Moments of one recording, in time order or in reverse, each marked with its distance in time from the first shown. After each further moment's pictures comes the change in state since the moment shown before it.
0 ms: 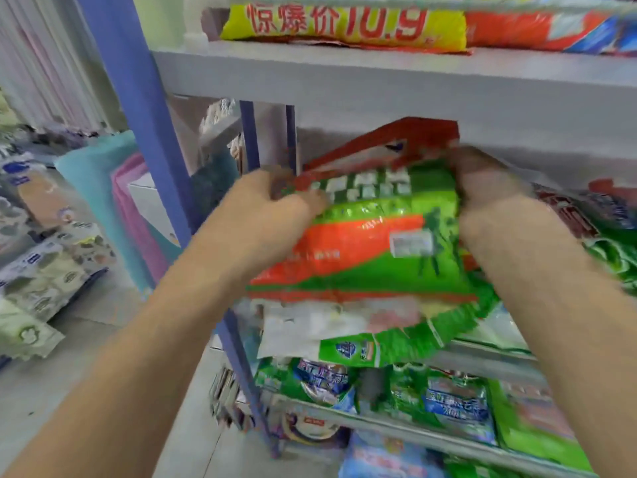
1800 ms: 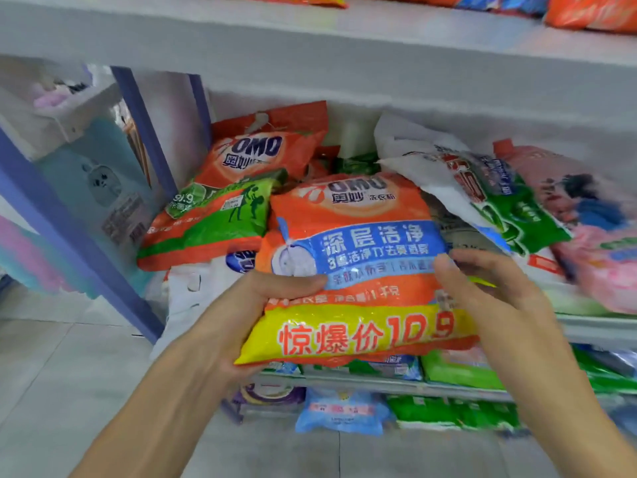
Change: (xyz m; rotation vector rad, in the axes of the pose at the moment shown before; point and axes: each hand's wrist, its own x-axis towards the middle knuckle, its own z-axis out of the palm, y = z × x) left_hand -0.051 -0.055 0.118 -0.812 -0.551 -0.507; right_hand -0.188 0.025 -0.112 -0.609 0.477 0.002
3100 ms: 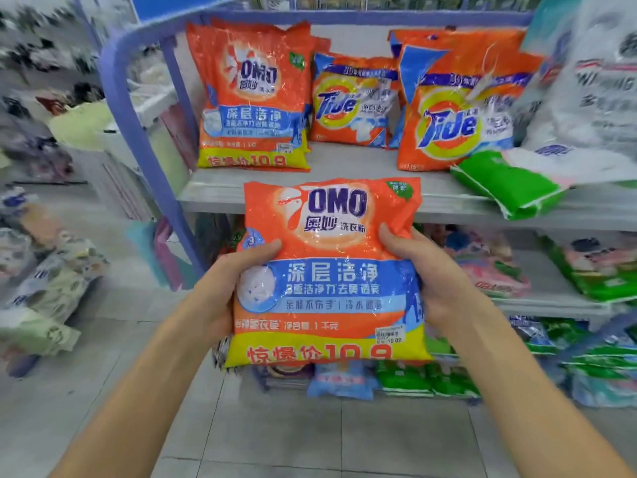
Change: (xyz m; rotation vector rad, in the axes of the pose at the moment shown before) left_hand -0.255 0.148 0.123 0.080 0.046 -0.003; right_hand -0.102 -0.187 -0.107 0.696 -0.580 0.216
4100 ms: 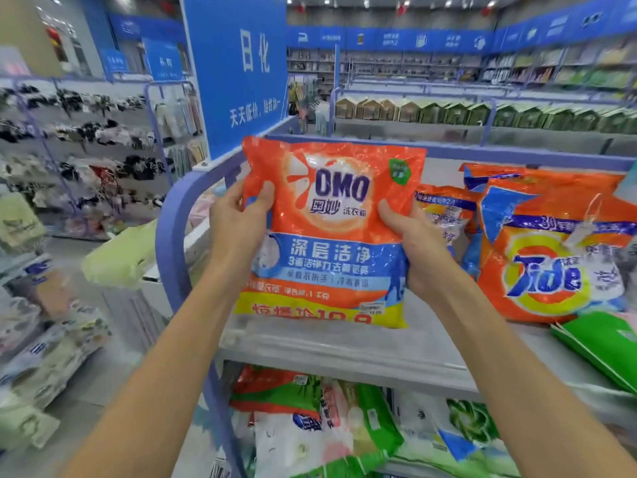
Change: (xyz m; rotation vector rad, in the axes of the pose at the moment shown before) left_hand 0.162 0.227 -0.052 0.112 0.513 0.814; right_hand 0.236 -0.117 0.121 -0.150 -0.042 -0.372
